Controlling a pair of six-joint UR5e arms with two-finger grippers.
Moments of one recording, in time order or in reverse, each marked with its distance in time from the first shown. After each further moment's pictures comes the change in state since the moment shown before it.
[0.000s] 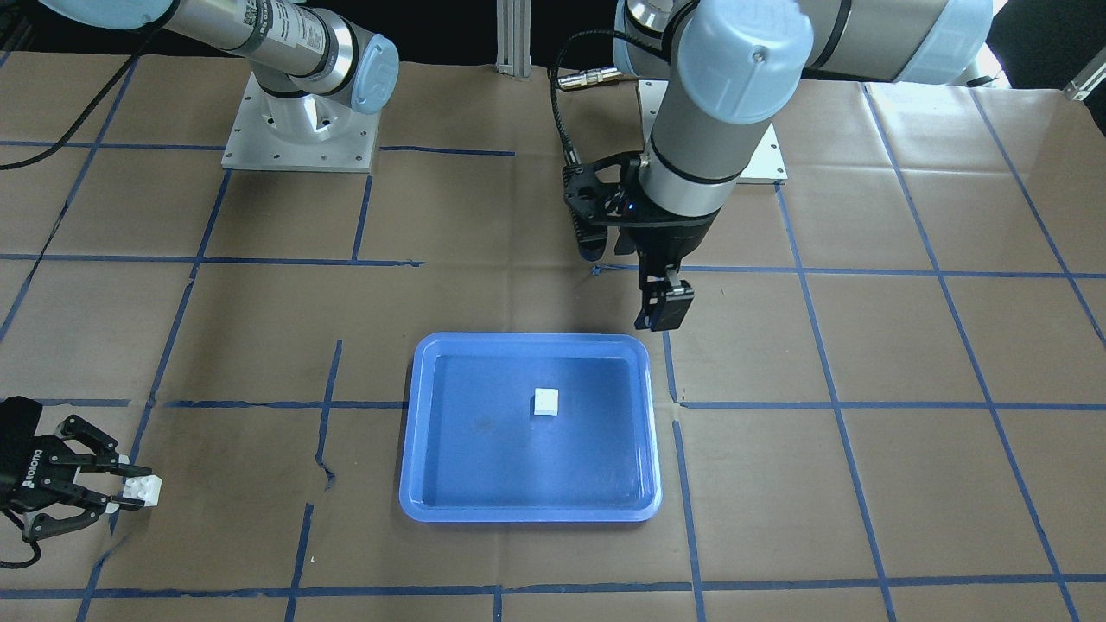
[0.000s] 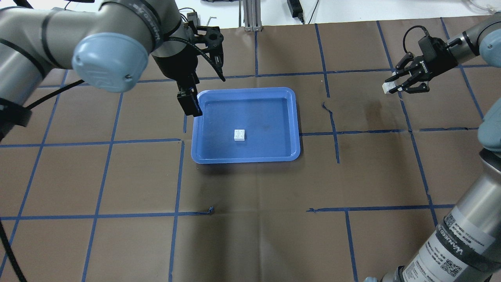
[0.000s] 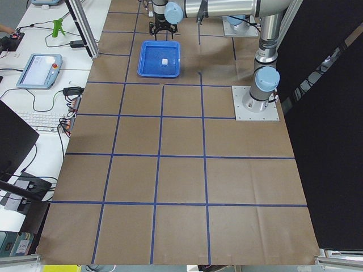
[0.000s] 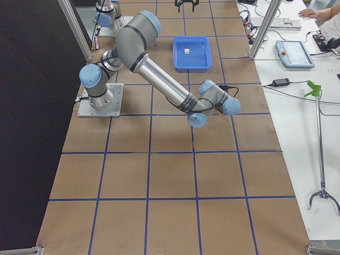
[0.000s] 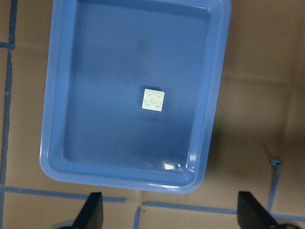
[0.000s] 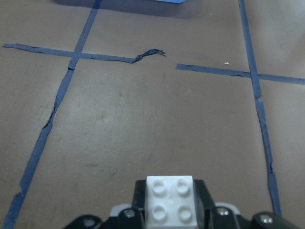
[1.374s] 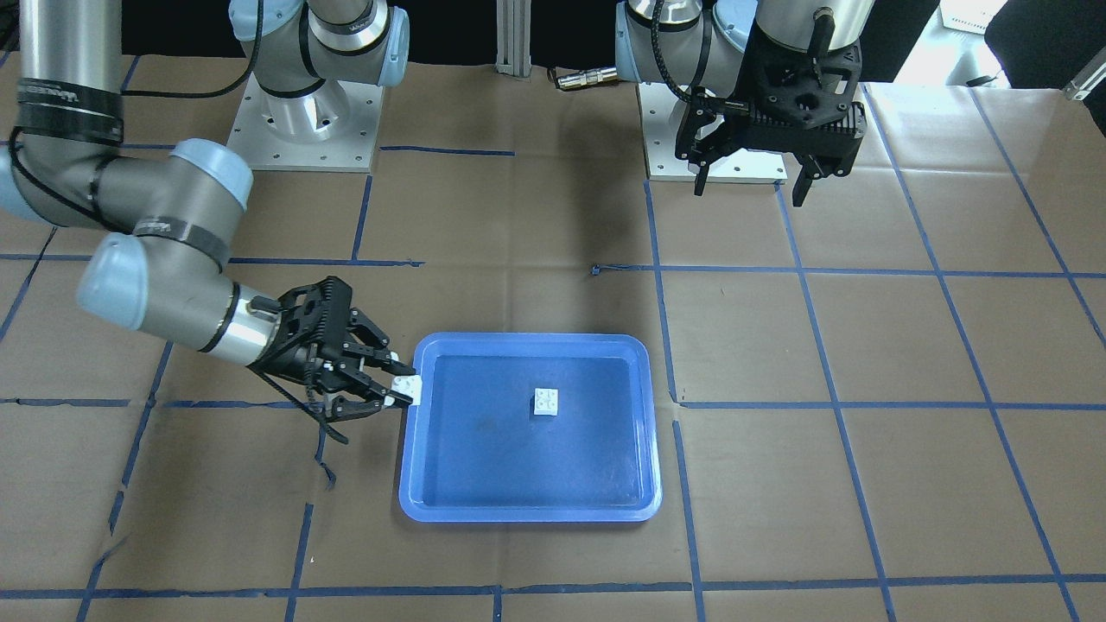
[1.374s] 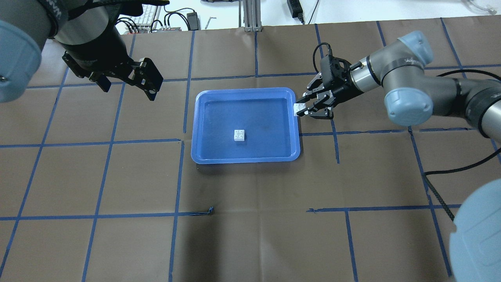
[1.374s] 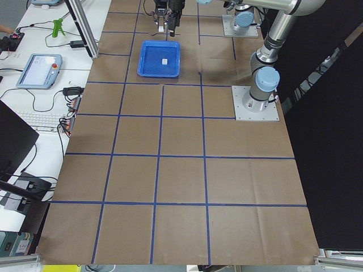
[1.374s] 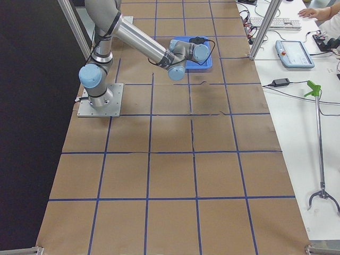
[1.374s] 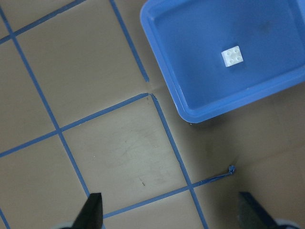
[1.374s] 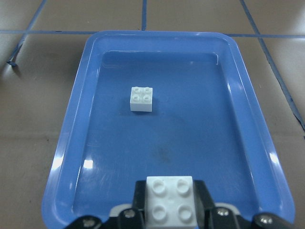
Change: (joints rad) left arm 0.080 0.176 -0.001 -0.075 0.142 -1.154; right arm 0.415 -0.319 0.578 -0.633 0.186 0.677
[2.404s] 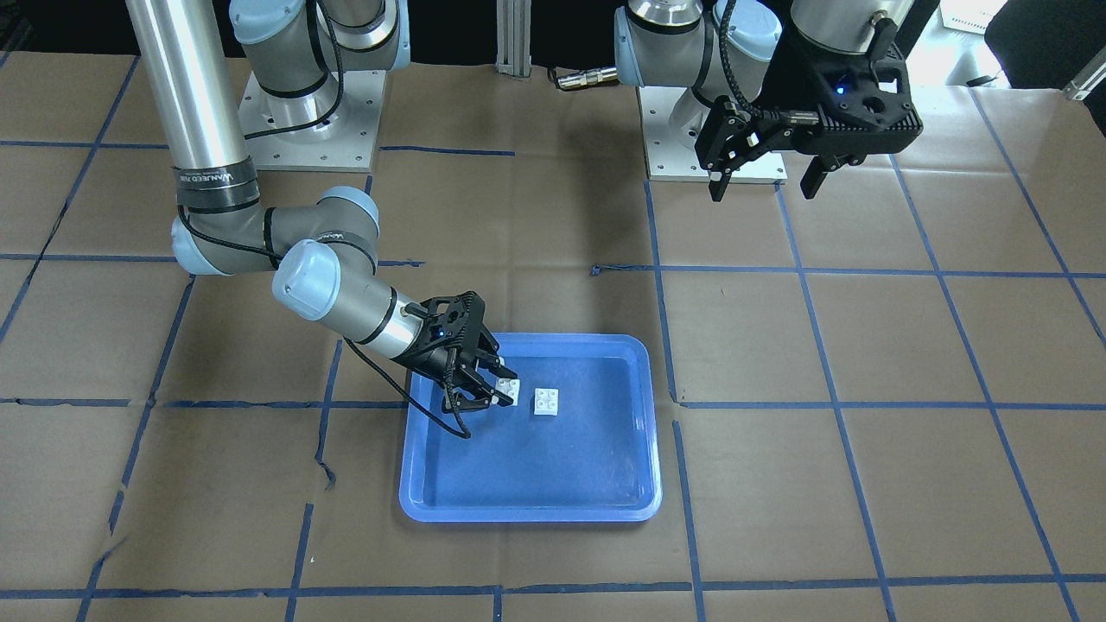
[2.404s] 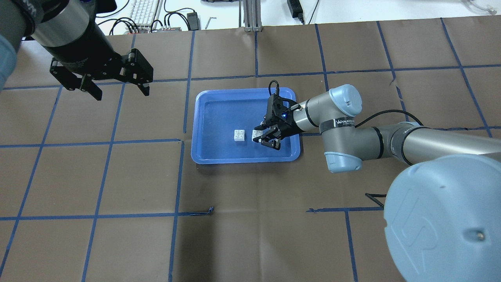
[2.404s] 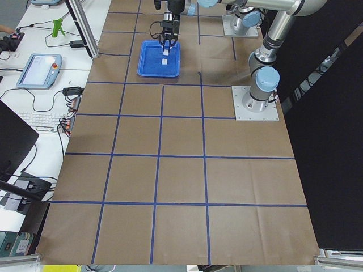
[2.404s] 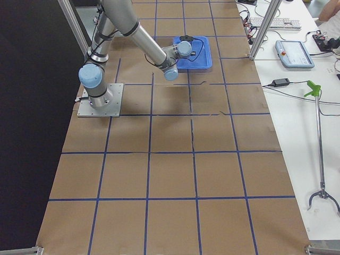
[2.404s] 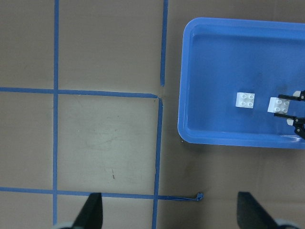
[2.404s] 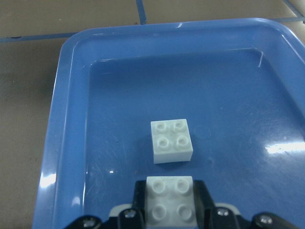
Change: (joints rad) left arm 0.070 0.027 -0.024 -0.007 -0.071 -0.126; right arm 0.201 0.183 0.108 -0.558 -0.041 0.423
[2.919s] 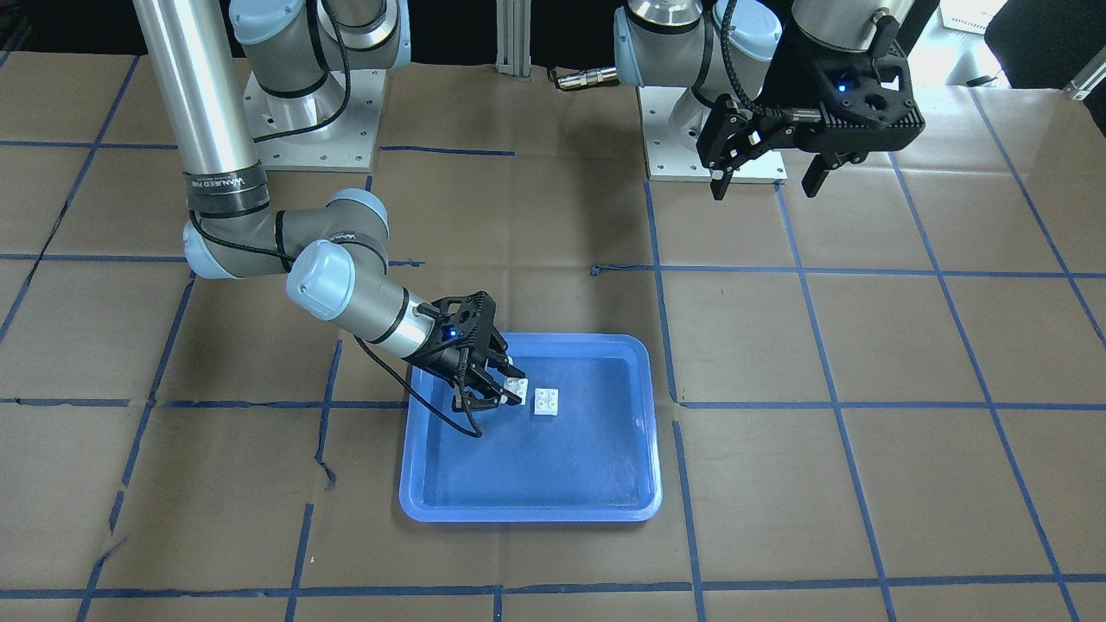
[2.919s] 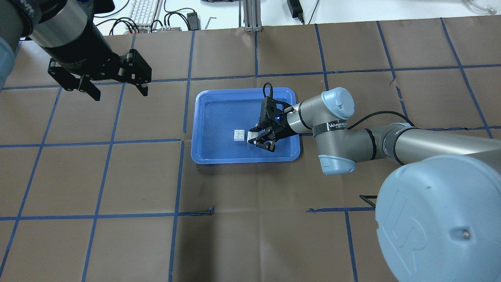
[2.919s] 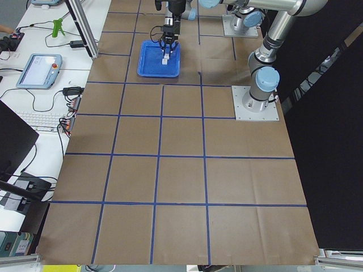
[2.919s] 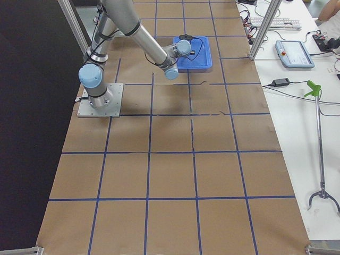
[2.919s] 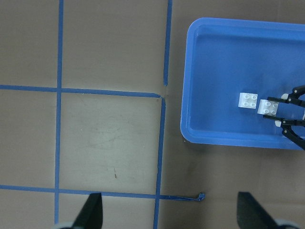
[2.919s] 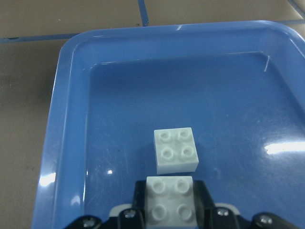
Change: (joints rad) left arm 0.001 0.002 -0.001 0.000 0.001 -0.001; right arm 0.019 0.009 -0.006 -0.027 -0.013 0.018
